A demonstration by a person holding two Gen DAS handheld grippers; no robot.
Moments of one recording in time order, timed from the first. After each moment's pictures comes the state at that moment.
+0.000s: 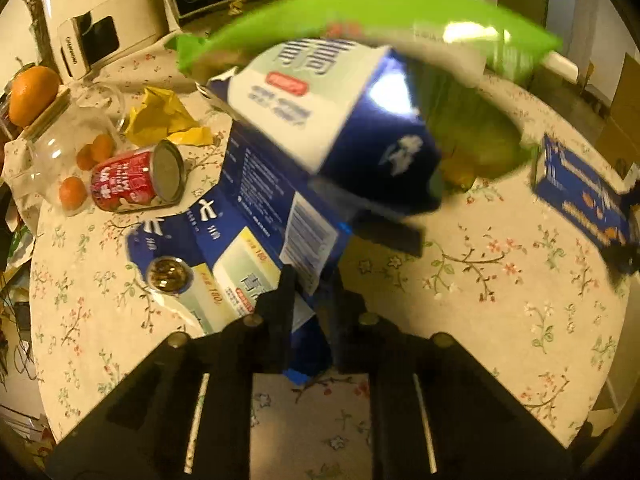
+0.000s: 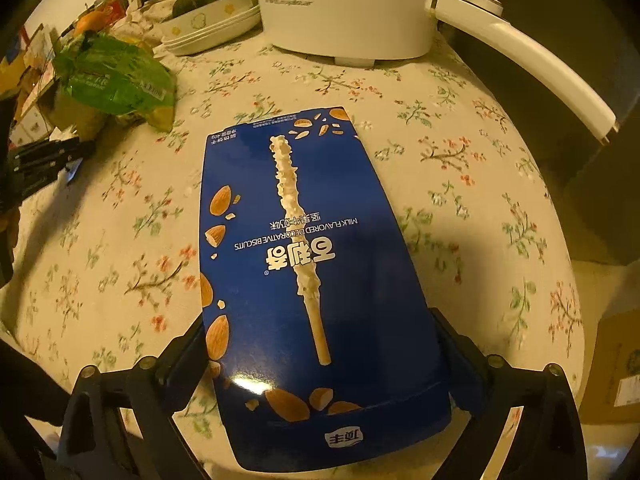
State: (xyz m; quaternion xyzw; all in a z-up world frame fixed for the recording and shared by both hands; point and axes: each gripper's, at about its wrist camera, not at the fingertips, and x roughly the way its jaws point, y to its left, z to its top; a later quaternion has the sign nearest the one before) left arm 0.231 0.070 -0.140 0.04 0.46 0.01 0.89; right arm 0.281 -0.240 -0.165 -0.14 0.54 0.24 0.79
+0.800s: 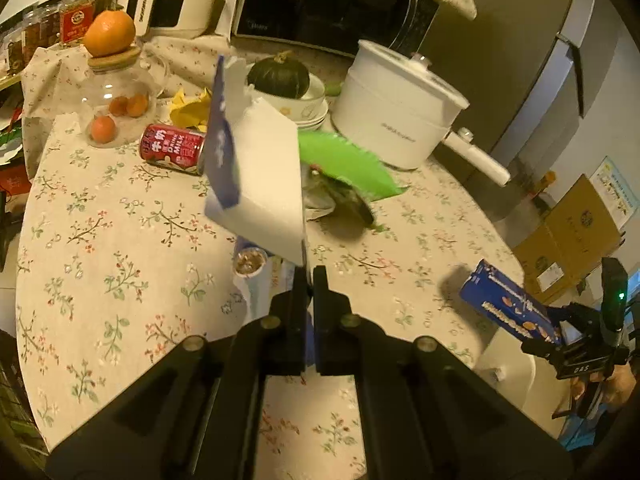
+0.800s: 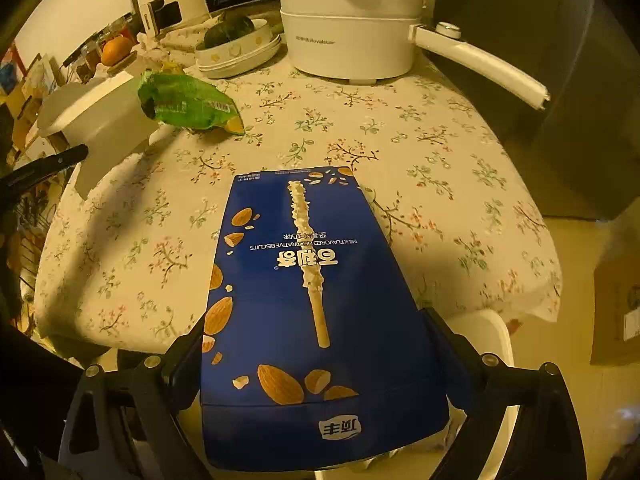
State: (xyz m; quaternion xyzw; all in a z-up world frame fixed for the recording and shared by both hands) left arm 0.132 0.099 -0.061 -0.16 0.40 -0.03 0.90; right arm 0.177 -0.247 -0.092 -0.08 0.53 0.22 0.81
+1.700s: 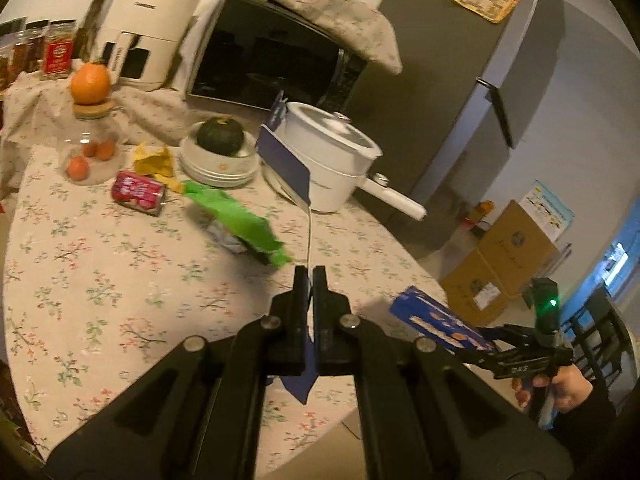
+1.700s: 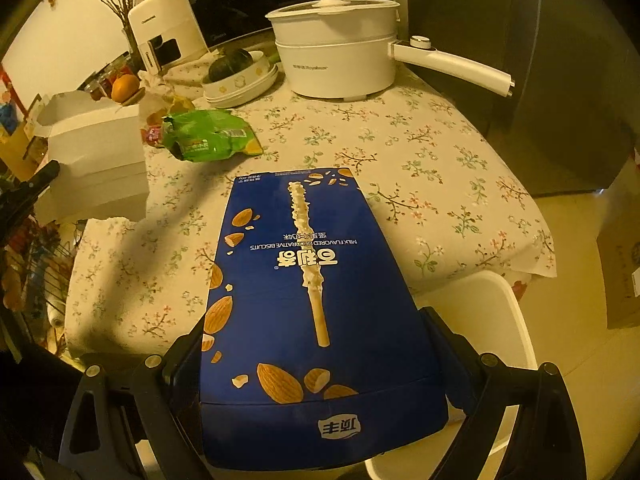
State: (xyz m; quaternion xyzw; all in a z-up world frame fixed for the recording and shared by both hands) left arm 0.073 0.092 -0.008 -0.20 0.31 -0.14 0.92; right arm 0.133 -0.254 -0.064 -0.02 0.51 0.20 0.83
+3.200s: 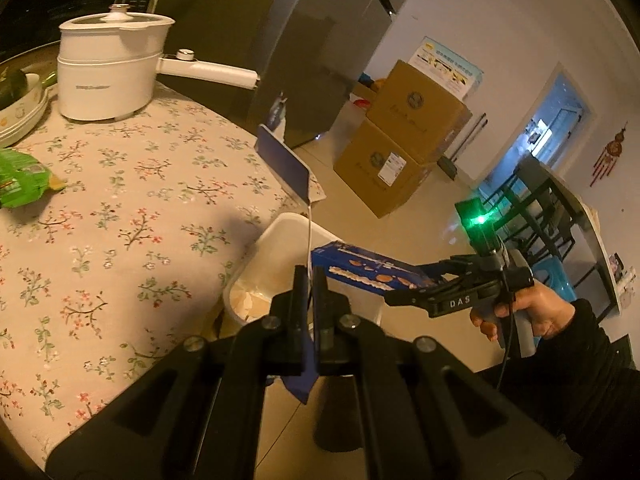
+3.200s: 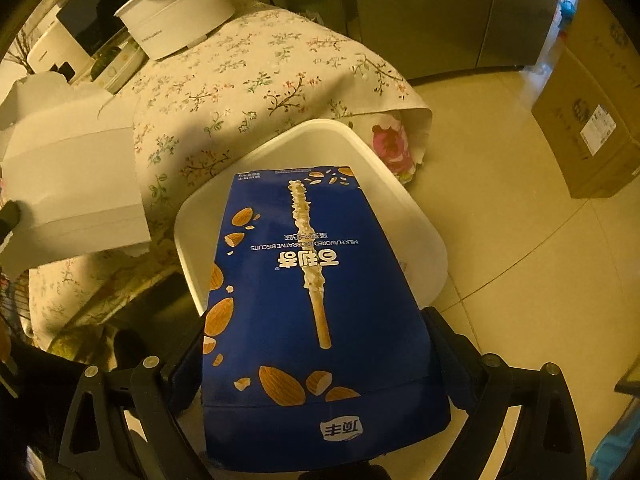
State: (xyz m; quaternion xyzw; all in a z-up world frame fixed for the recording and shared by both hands) left arm 0.071 -0.132 -0.041 -0.09 0.41 -0.36 0.83; right arm 0.086 -0.428 -0.131 0.06 0.61 0.08 0.79
